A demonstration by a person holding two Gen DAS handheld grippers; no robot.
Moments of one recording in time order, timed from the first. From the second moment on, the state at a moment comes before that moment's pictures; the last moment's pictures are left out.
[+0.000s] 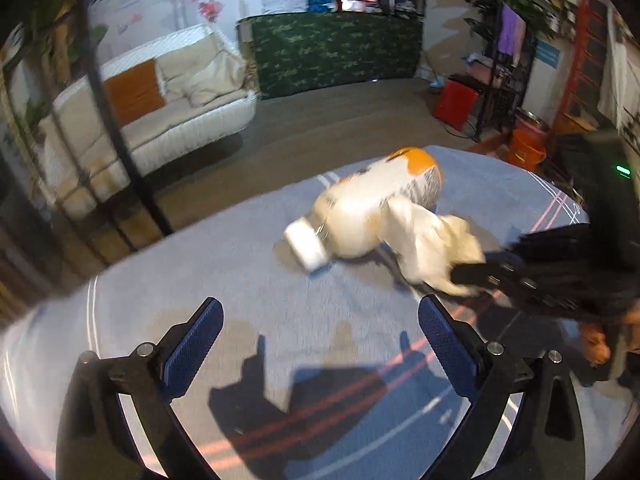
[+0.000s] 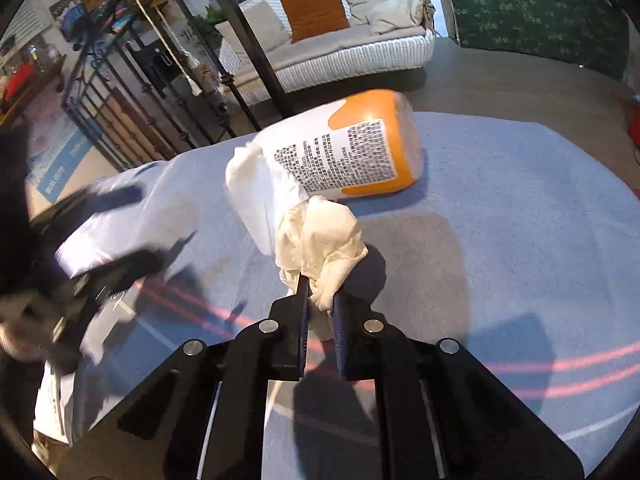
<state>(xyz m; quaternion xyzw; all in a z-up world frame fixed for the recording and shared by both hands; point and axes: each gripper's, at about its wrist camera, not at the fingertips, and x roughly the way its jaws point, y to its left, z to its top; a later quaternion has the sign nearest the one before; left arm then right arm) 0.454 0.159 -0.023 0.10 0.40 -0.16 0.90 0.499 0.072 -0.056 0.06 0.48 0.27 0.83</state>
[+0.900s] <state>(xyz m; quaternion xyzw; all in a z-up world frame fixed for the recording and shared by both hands) 0.445 0.030 -0.050 0.18 0.41 -0.22 0.87 0.233 -0.123 0.002 0.14 0.41 0.16 0.89</state>
